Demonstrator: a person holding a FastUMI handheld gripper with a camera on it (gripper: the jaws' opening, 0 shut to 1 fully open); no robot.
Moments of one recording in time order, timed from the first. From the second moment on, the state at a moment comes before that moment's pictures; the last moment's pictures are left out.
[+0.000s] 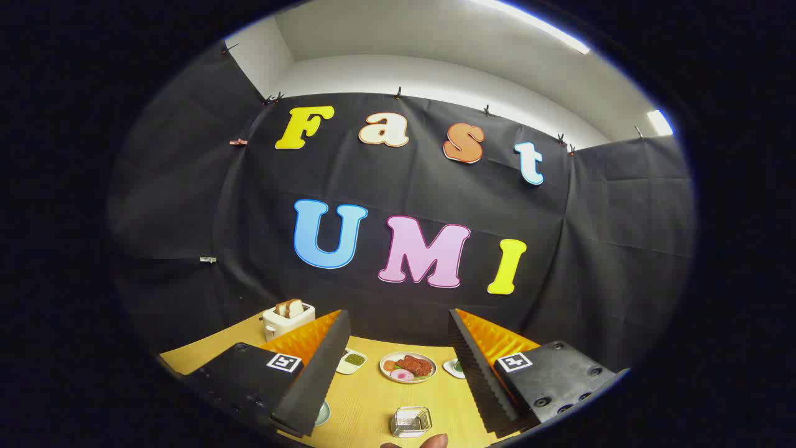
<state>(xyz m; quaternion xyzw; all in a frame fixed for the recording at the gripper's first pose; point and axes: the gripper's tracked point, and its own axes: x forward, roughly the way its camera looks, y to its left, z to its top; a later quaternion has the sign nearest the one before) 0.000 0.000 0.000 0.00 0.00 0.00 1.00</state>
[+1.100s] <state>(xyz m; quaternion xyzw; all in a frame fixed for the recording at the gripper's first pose) -0.007 0.006 -0.024 0.00 0.04 0.01 1.00</state>
